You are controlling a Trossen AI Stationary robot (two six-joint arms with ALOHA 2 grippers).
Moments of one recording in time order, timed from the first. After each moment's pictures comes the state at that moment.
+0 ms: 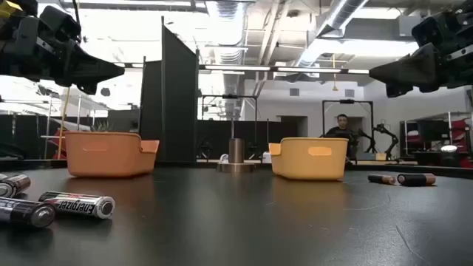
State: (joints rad) left arm -0.11 0.09 0.02 0.04 -0.30 0.00; right arm 0.03 0.22 0.00 0.18 0.03 -0.05
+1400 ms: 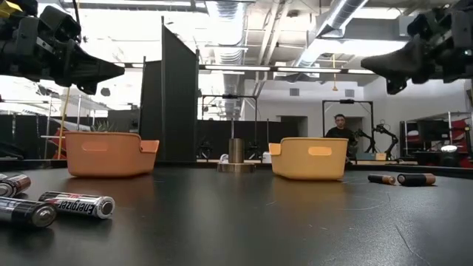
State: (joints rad) left arm -0.11 0.09 0.02 0.04 -0.30 0.00; right arm -0.03 0.22 0.03 0.27 0.10 0.05
